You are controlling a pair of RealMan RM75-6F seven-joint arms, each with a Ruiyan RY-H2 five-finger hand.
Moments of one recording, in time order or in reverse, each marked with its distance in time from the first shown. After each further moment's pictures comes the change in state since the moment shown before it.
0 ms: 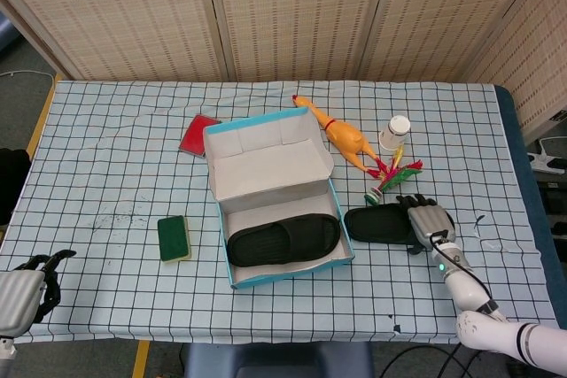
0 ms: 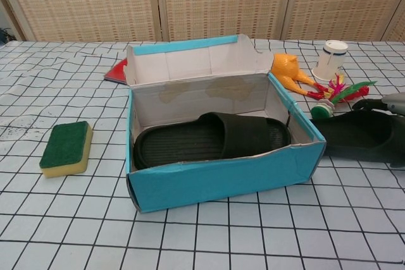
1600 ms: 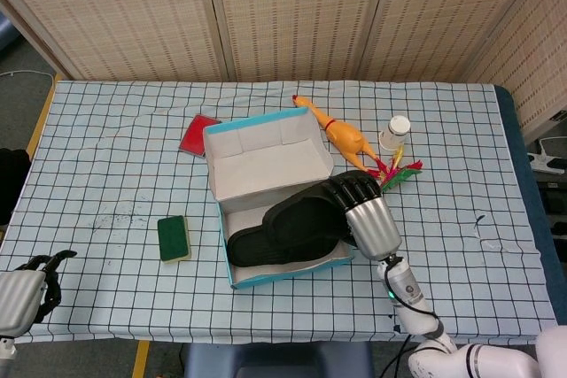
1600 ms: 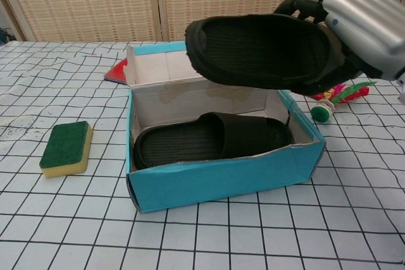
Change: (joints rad) left arm -0.003 0.000 0.002 0.002 -0.002 -0.007 -0.003; right arm -0.089 -0.306 0.107 -0.003 -0.768 0.602 0.036
